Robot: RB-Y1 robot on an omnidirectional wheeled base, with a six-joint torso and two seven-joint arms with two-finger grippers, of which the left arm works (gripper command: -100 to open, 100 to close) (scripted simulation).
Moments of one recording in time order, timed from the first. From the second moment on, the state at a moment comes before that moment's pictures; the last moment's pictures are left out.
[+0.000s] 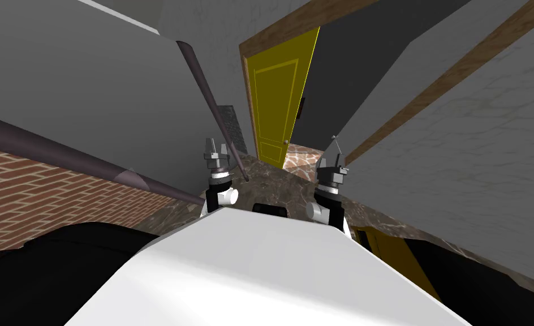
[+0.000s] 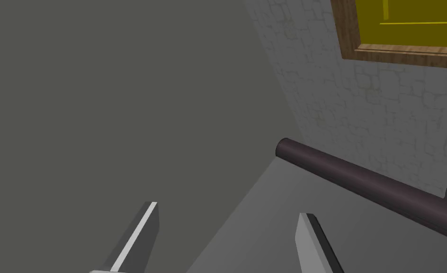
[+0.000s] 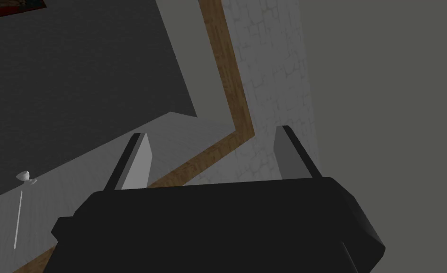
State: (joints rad) arm 0.46 -0.05 -0.02 -2.34 0.03 -0.51 -0.11
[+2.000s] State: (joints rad) arm 0.34 0.06 -0.03 -1.94 0.23 -0.62 0.19
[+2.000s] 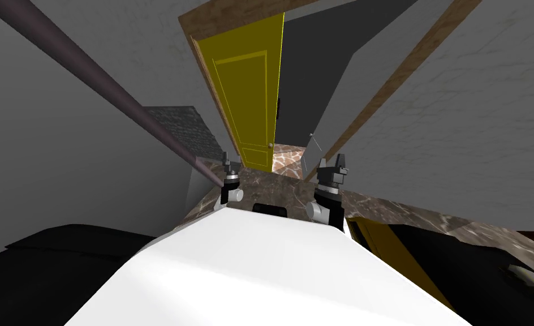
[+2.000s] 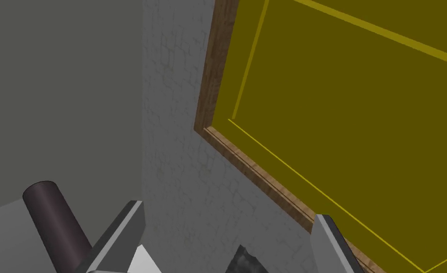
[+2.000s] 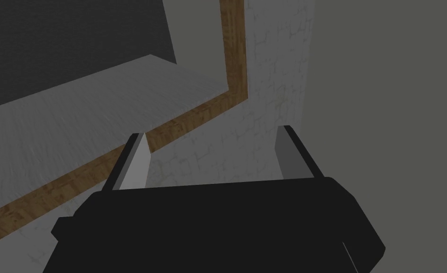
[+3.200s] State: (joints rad) arm 0.26 0.08 -0.04 -1.64 0.38 -0.70 0.42
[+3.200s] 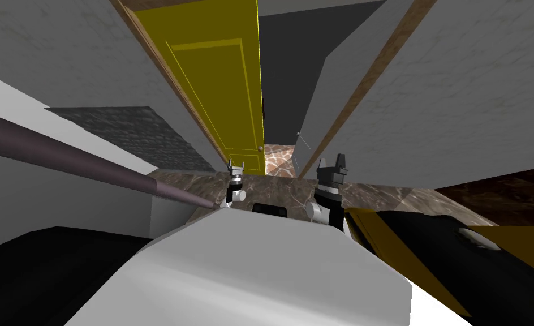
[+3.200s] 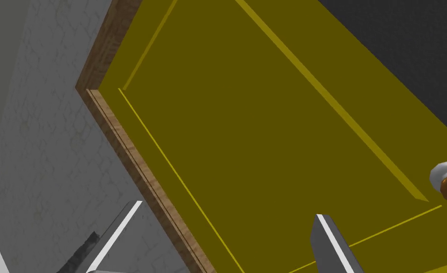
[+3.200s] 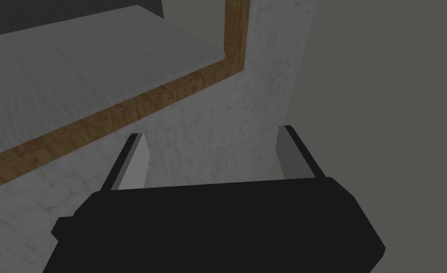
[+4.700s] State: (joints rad) arm 0.15 0.07 -0.05 -1.27 0.56 -0.80 0.71
